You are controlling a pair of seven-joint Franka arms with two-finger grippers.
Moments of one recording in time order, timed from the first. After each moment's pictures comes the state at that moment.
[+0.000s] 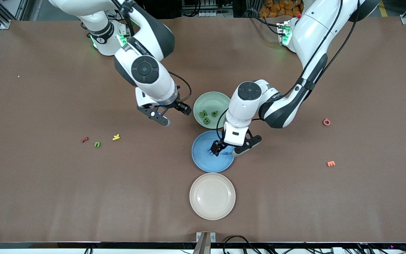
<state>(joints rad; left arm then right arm) -0.28 0.69 -0.41 -1.62 0.48 2.54 -1.47 0.15 0.43 0.57 -1.62 -0.07 1.91 1.29</state>
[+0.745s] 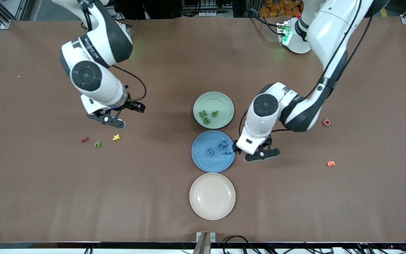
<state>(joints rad) -0.18 0.64 -0.41 -1.59 0.42 2.25 -0.91 -0.05 0.23 0.51 -1.80 -0.07 1.77 0.80</state>
